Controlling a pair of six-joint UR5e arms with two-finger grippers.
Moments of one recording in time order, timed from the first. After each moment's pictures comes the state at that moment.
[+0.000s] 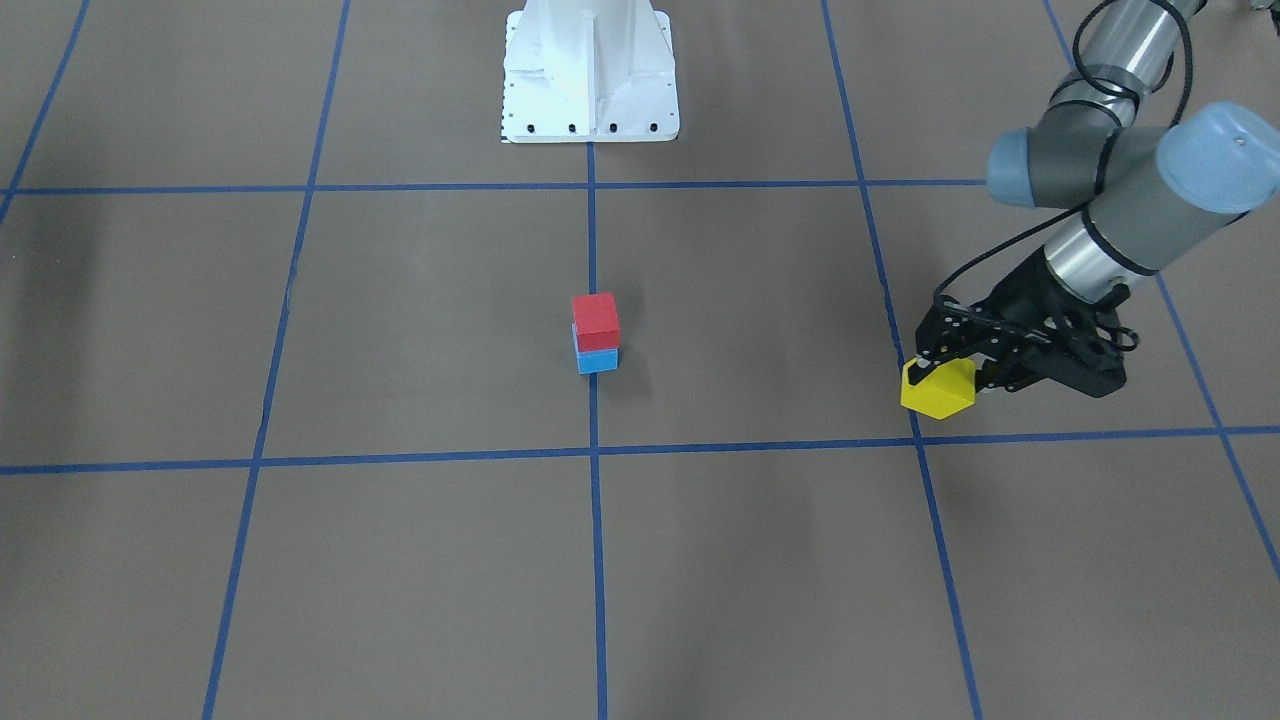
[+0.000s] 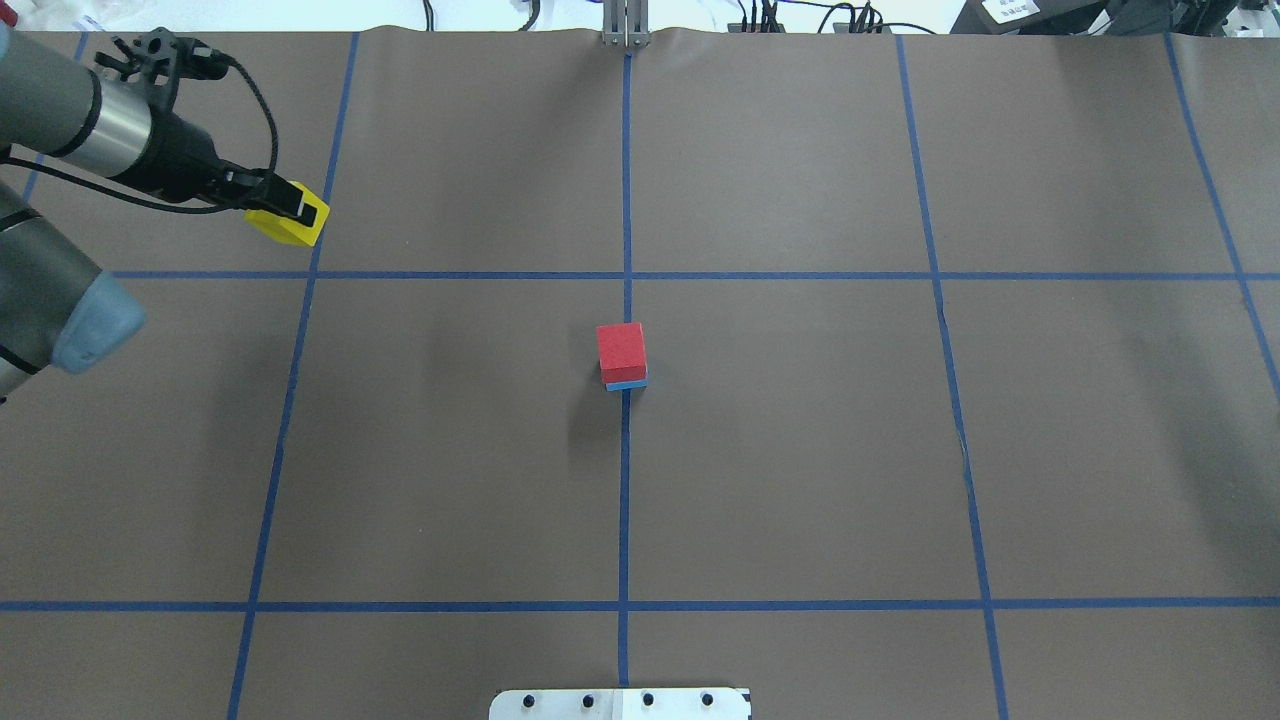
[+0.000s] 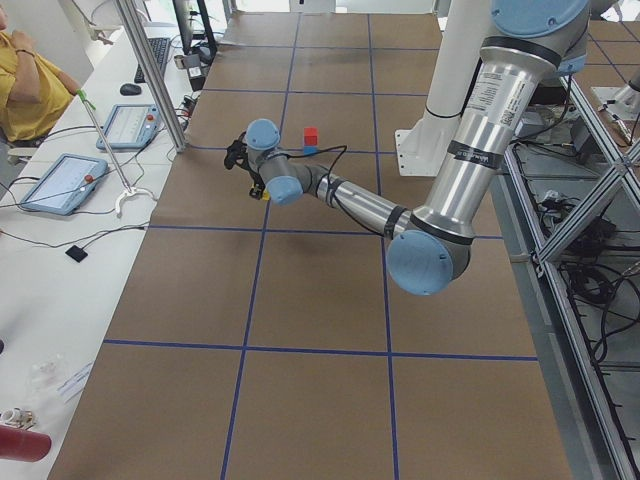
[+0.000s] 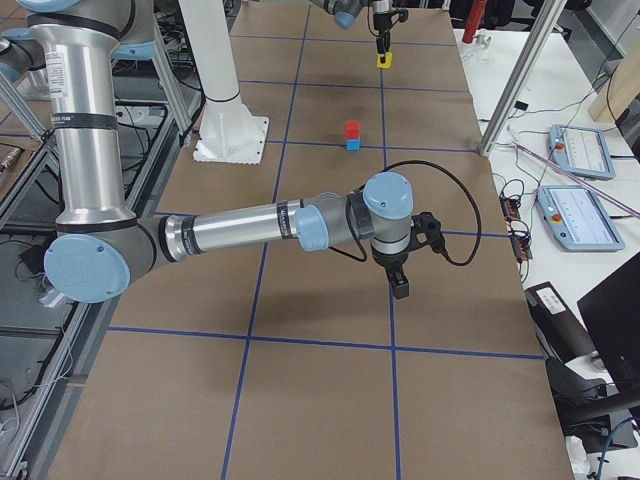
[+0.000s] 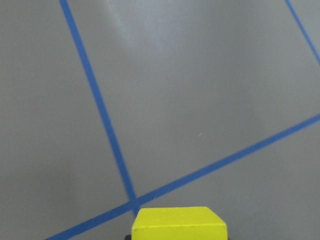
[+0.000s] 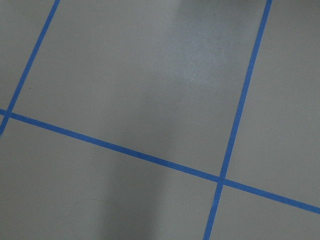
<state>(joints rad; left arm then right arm) -0.97 -1.98 -1.63 -2.09 -2.23 -0.81 1.54 -1.52 1.73 -1.47 2.38 -0.05</state>
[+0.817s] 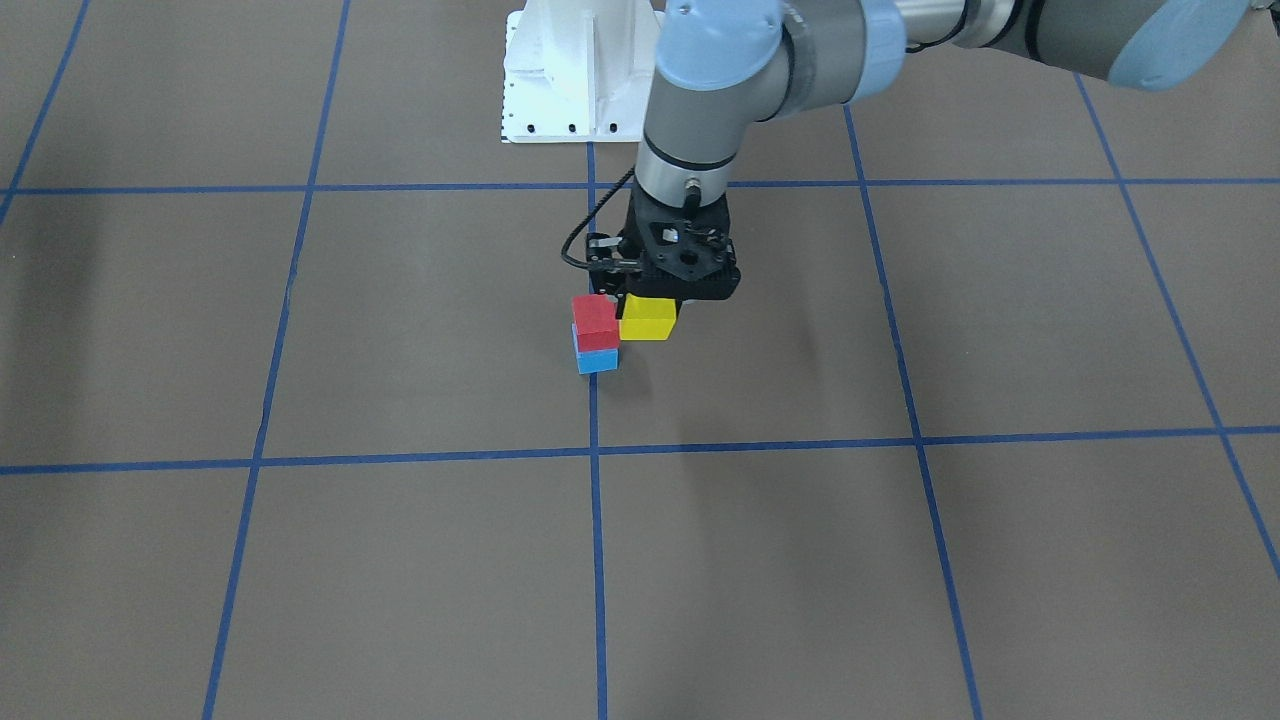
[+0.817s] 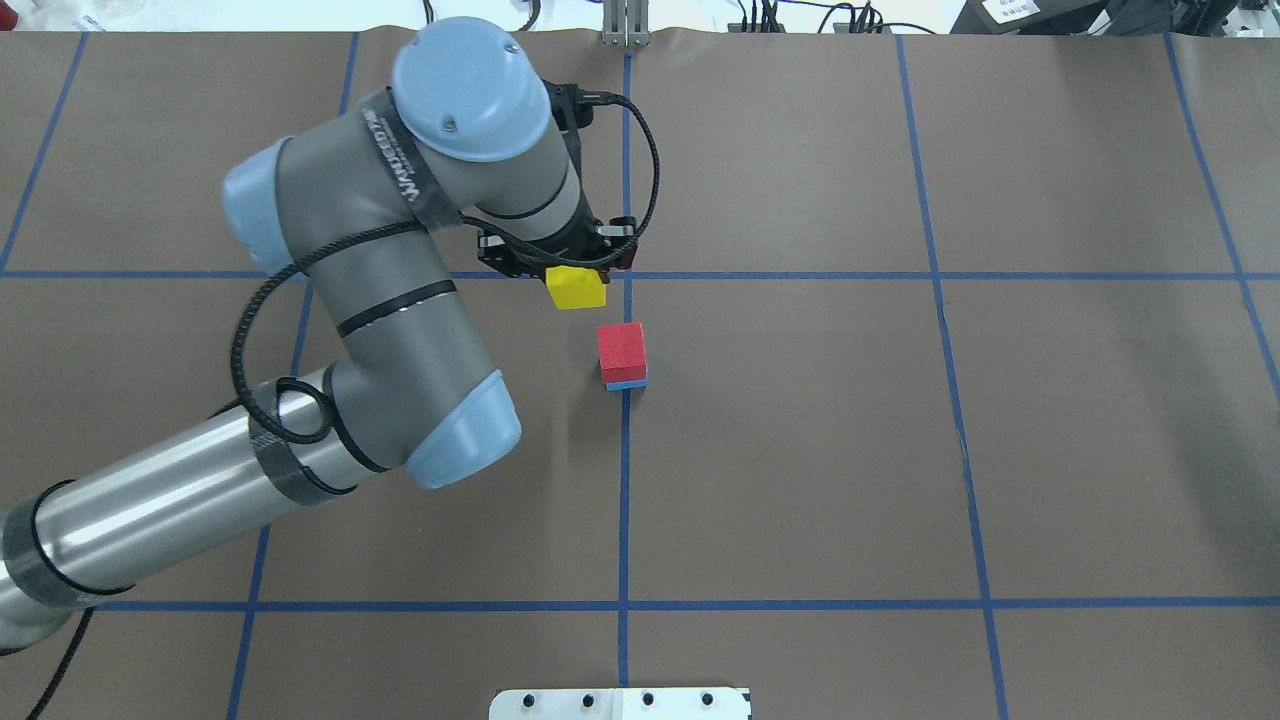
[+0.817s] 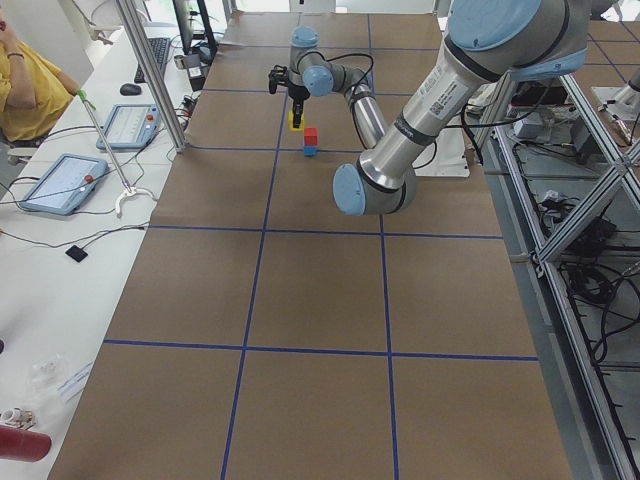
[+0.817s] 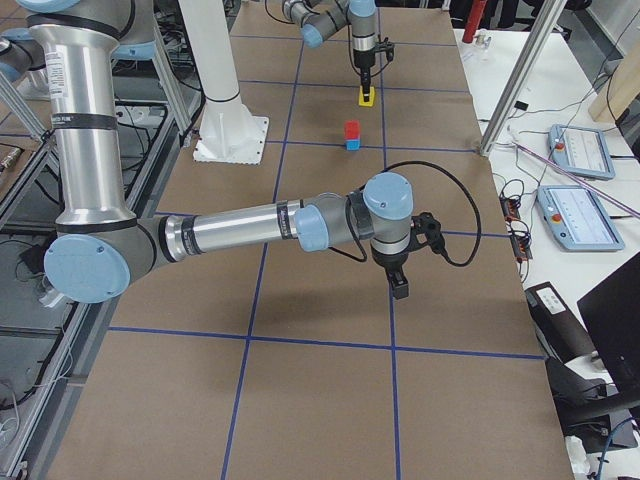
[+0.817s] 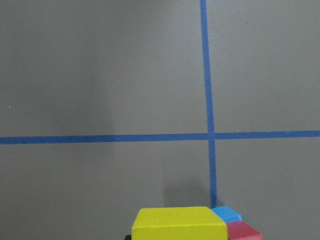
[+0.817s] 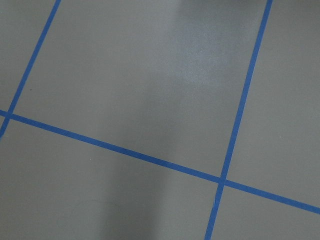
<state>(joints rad) -0.62 -2.46 -1.62 -1.51 -1.90 -1.21 1.54 -1.52 1.73 -1.48 2.38 -0.05</state>
